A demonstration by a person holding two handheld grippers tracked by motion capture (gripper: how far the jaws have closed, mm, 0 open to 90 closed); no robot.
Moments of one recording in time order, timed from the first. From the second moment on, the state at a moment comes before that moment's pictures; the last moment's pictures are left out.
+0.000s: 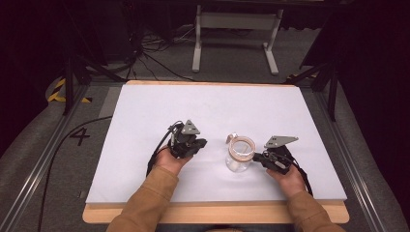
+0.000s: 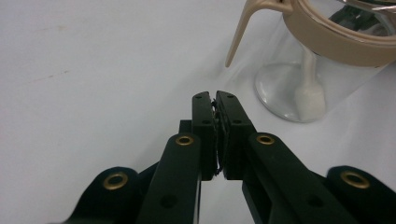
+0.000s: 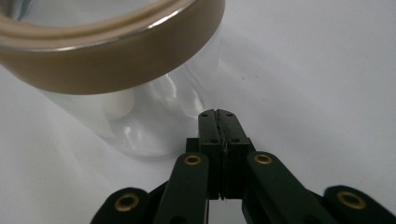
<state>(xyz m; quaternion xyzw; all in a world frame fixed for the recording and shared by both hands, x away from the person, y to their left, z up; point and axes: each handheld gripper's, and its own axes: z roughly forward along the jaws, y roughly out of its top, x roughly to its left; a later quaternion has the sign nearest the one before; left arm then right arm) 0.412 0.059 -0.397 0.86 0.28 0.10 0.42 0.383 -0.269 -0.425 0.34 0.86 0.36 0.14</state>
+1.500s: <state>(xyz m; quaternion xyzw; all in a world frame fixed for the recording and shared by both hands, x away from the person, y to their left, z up) 0.430 0.056 -0.354 0.81 0.26 0.04 0.52 0.355 -0.275 -0.413 0.34 0.85 0.39 0.13</state>
